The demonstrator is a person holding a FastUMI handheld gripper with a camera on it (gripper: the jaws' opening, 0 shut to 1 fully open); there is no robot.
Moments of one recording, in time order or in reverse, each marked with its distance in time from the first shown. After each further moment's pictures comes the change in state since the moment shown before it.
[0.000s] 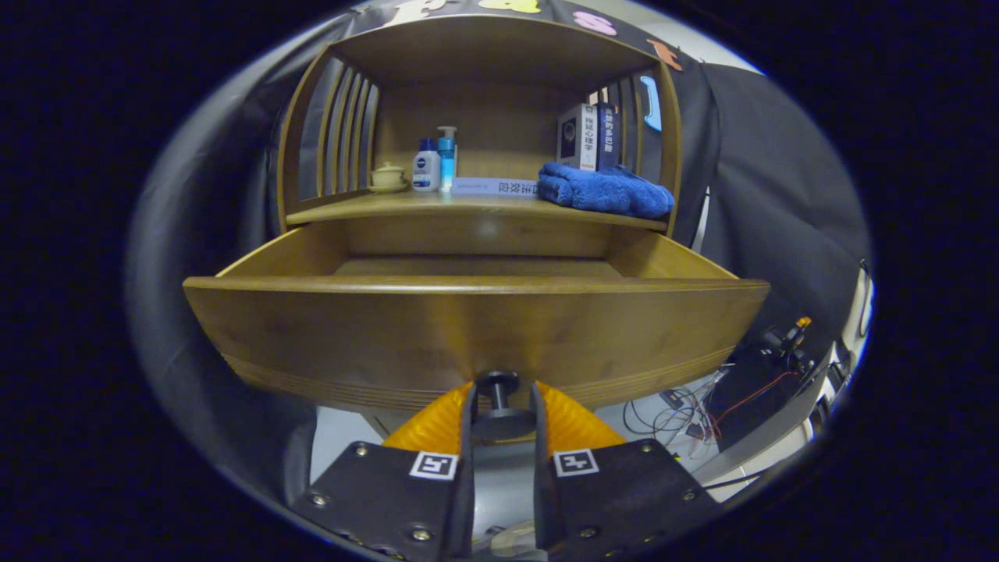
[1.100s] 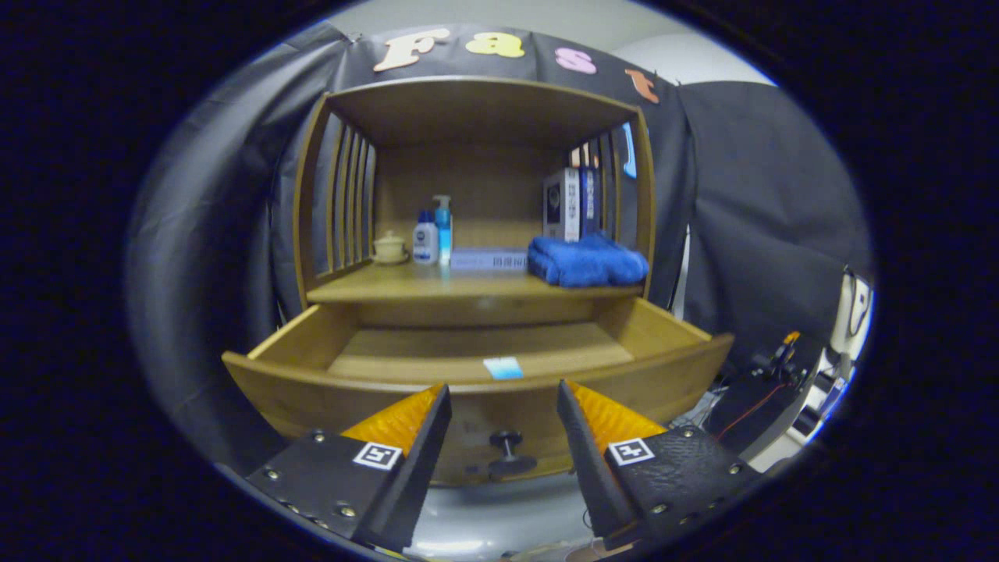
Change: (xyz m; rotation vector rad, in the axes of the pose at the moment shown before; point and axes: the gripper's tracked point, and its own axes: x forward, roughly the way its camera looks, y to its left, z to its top) arm -0.057 -0.004 0.106 0.058 -0.282 -0.041
